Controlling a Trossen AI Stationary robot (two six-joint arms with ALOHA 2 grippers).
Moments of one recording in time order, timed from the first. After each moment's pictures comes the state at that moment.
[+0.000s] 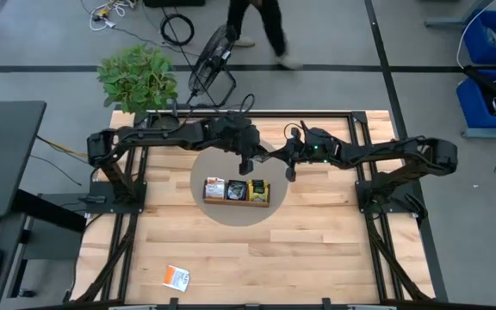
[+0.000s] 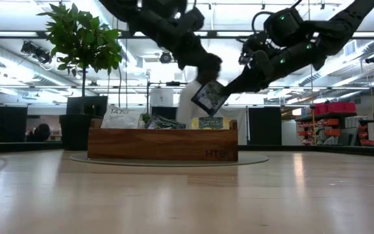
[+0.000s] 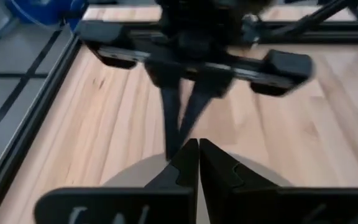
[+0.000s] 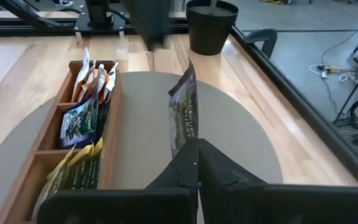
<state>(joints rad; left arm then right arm) 0.27 1.73 1.31 -0.12 0.19 0.15 -0.34 1.37 0.56 0.42 -0.15 -0.13</state>
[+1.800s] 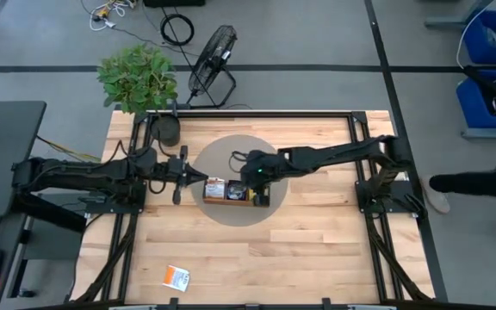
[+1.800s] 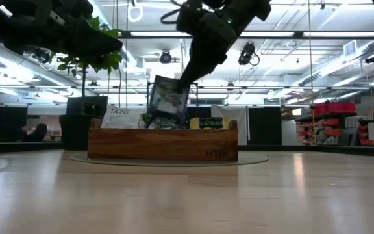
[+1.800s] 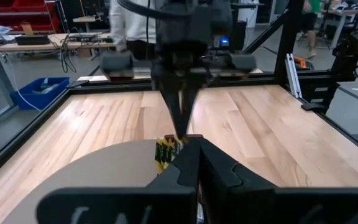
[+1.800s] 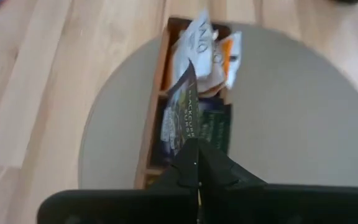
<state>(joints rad) 0.15 0.77 0.29 0.37 0.18 0.06 -0.02 1.79 1.37 -0.45 -0.02 -0.11</state>
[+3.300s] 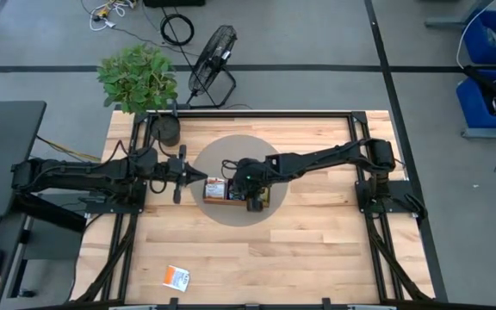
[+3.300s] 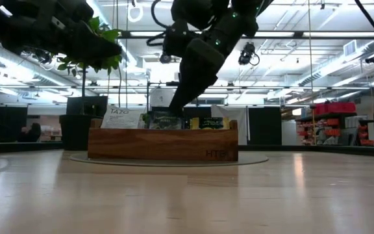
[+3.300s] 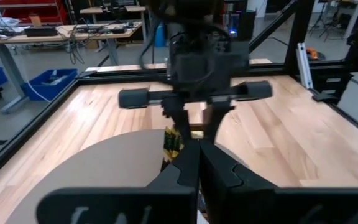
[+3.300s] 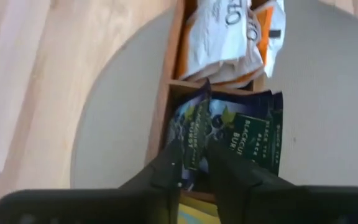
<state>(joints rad) 0.15 0.75 0.29 0.32 0.15 0.07 0.00 1.95 1.42 -0.43 -0.06 -0.10</state>
